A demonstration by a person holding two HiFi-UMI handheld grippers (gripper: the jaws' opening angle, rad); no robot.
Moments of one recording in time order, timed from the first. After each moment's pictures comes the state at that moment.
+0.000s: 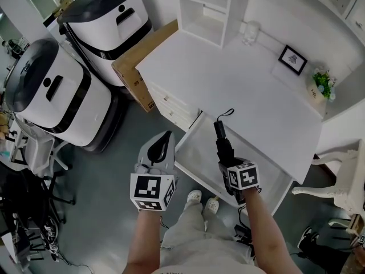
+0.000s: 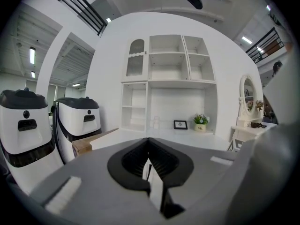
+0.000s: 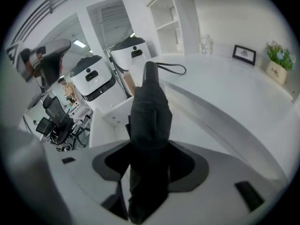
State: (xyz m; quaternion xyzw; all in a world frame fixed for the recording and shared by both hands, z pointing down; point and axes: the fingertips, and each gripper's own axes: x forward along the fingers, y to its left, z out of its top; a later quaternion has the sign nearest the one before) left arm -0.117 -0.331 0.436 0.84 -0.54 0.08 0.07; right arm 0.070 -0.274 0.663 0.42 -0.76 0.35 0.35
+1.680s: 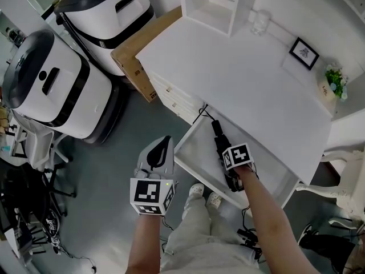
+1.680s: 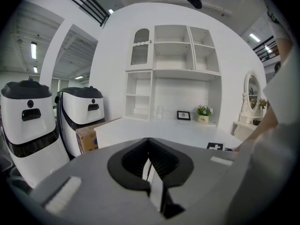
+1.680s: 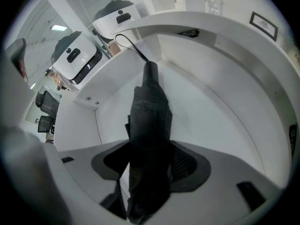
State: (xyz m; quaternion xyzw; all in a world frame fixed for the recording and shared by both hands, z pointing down) left arm -0.134 -0.329 0.488 0.82 -0.55 0.12 0.11; right arm 0.062 -0.287 0.757 0.37 -0.67 0.45 0.46
